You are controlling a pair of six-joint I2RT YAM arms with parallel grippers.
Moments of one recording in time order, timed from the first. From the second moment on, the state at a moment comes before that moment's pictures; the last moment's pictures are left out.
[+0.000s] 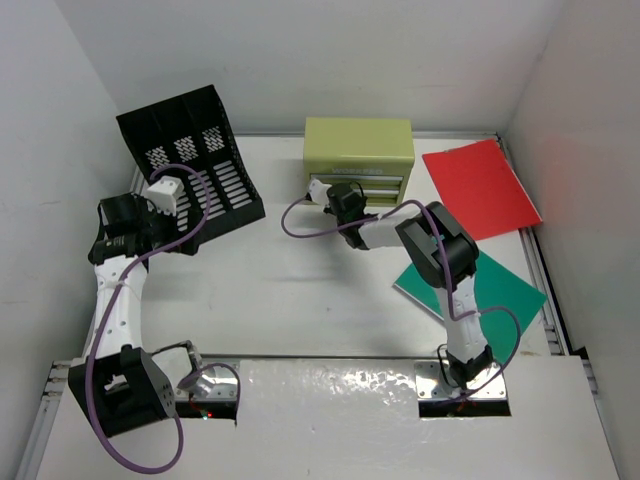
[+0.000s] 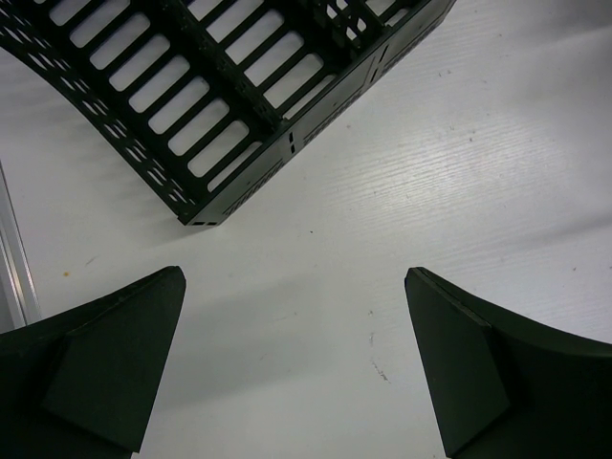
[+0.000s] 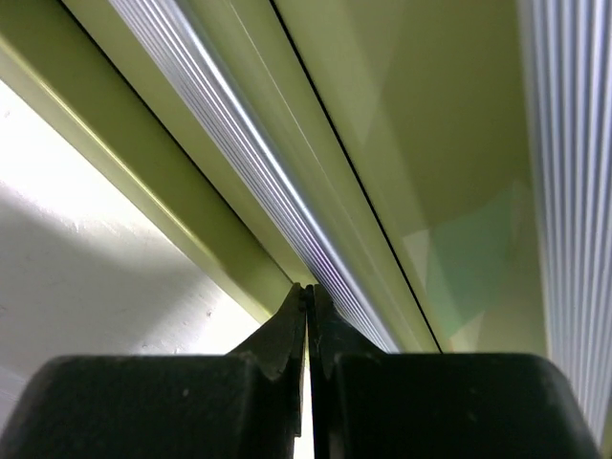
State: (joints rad) left arm 0.34 1.05 0.85 -0.58 0.44 0.38; right arm 0.60 2.17 1.20 0.45 0.53 -0.81
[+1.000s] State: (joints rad) left arm 0.23 1.04 0.96 -0.75 0.57 0.50; right arm 0.07 1.15 0.58 -0.25 0.00 0.13
